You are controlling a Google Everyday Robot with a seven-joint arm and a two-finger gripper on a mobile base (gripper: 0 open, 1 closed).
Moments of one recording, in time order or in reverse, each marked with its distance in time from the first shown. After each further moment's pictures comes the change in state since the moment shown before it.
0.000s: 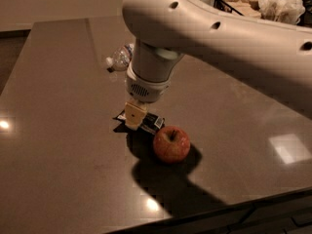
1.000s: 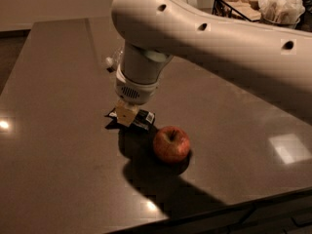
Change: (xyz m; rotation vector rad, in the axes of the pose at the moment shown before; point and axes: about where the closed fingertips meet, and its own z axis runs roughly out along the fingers) arm -0.024 0.014 0.009 -0.032 -0.039 -0.106
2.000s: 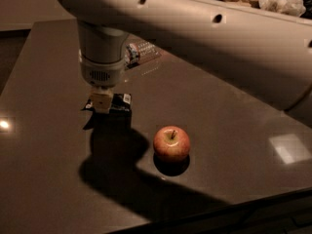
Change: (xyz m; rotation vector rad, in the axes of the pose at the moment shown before) arm -0.064 0.003 -0.007 -0.004 0.082 -0.300
